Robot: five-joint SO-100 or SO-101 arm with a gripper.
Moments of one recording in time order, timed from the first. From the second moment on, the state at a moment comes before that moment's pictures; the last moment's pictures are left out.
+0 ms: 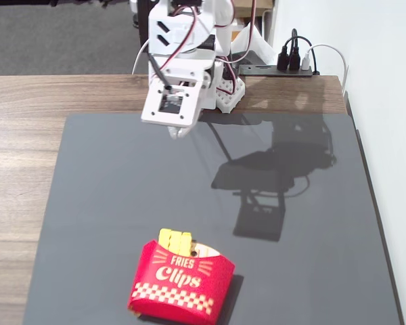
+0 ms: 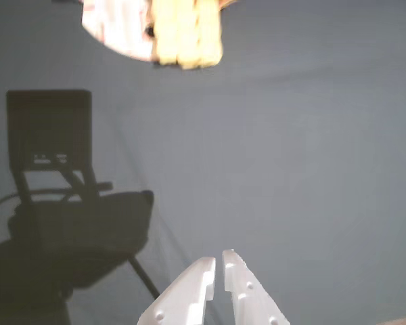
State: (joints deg) arm 9.3 130.6 120.6 78.9 -90.3
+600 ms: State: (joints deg) arm 7.8 100.5 91.9 79.0 -91.6
